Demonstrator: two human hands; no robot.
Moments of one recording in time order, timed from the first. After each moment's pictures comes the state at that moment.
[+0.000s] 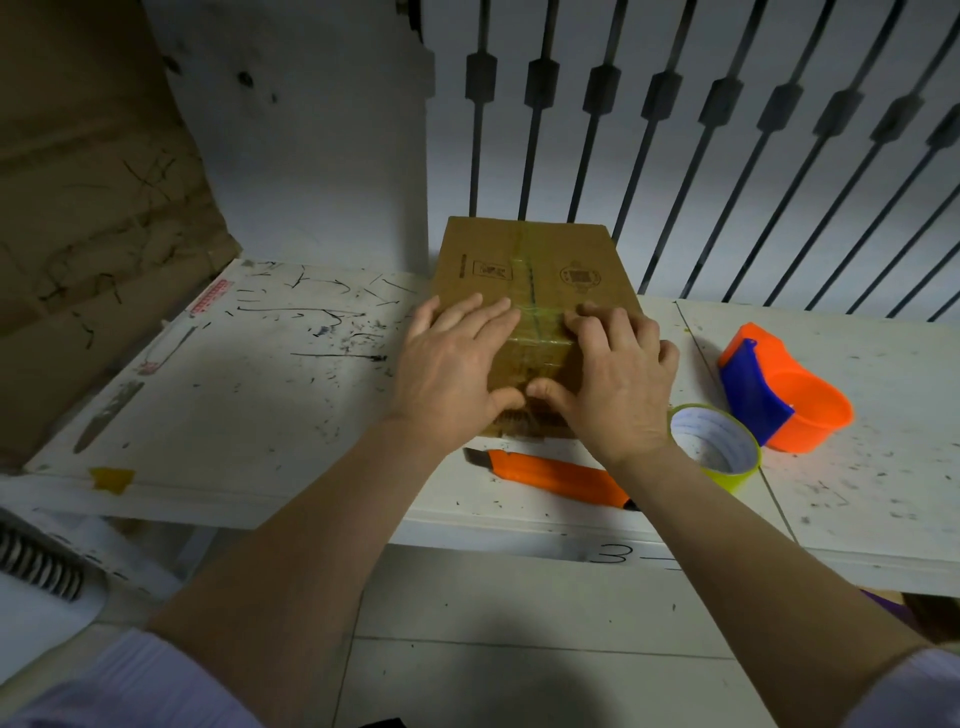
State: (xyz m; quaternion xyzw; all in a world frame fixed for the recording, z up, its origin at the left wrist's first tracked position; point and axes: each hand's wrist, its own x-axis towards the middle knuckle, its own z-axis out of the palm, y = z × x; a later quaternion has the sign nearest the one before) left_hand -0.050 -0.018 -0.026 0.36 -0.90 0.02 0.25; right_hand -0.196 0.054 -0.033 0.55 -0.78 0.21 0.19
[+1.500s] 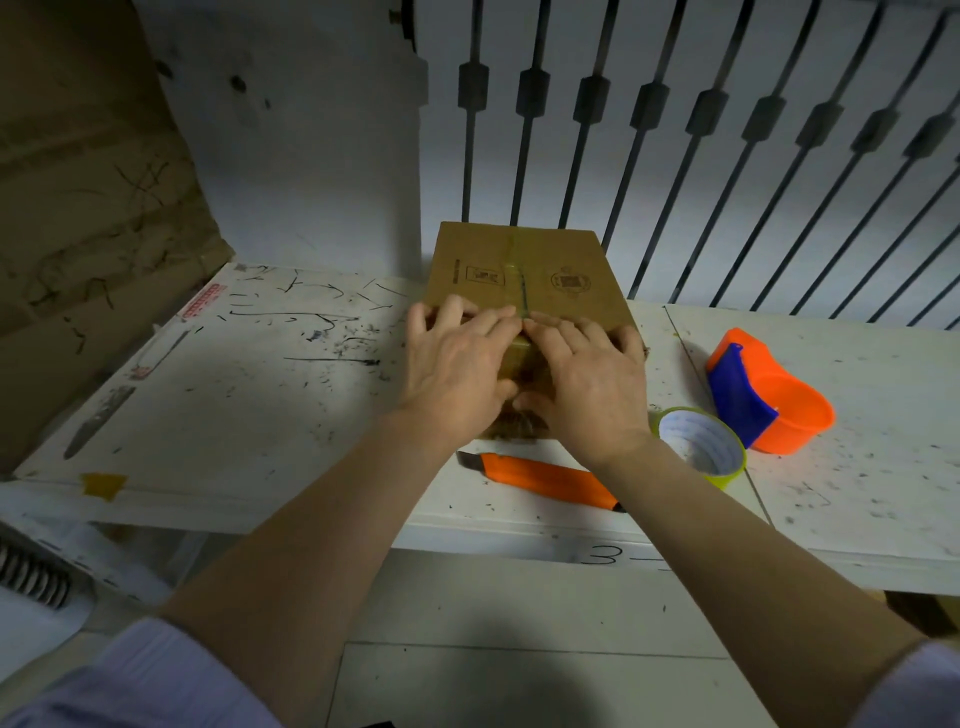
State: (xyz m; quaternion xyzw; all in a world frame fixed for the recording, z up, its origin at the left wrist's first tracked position) left_hand -0.062 -0.011 -0.011 0.39 -0.89 0.06 0.21; right_hand -0.186 0.053 -0.019 0.64 -0.74 0.15 0.18
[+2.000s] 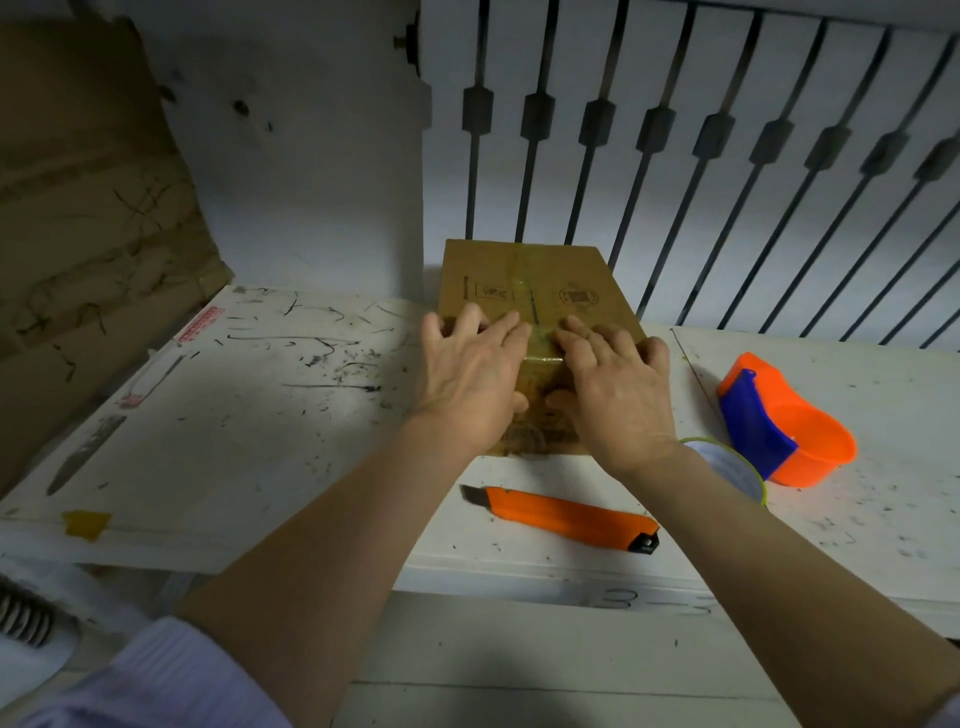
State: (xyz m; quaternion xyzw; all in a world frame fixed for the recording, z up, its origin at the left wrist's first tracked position) left_hand -0.079 -0.032 -0.007 0.39 -0.90 0.08 0.17; right_hand -0.208 0.037 -0.015 0.61 -0.77 0.09 0.17
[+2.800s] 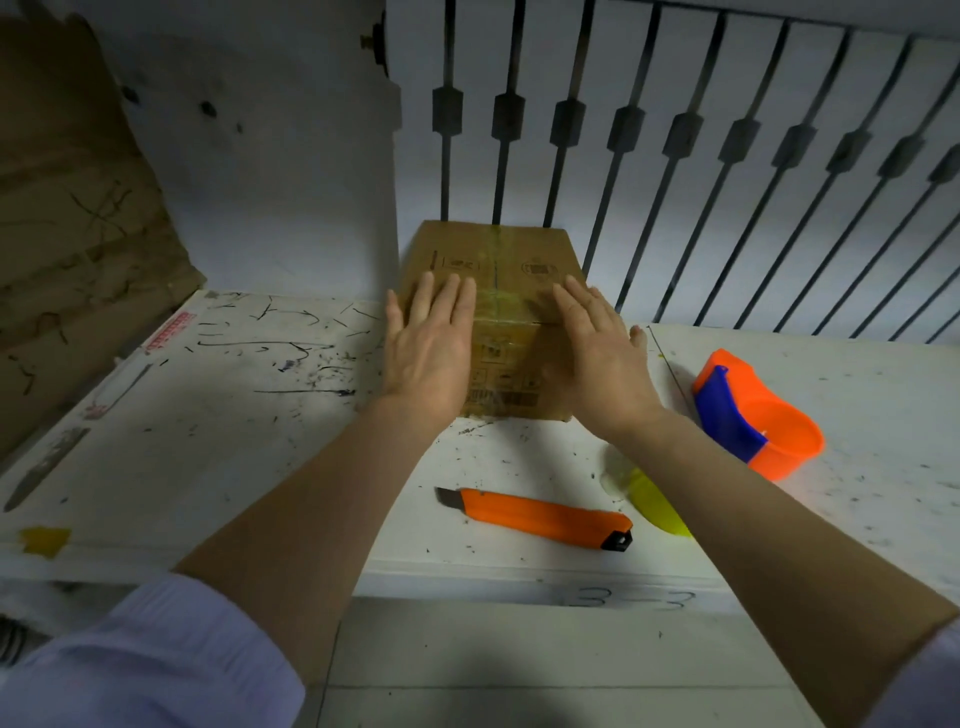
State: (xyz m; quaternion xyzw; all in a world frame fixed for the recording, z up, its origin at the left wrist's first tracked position) left_hand -0.090 -0.059 -0.013 0.45 -0.87 0.04 0.20; right_hand -0.231 0.030 0.001 0.59 -0.78 0.22 0.03
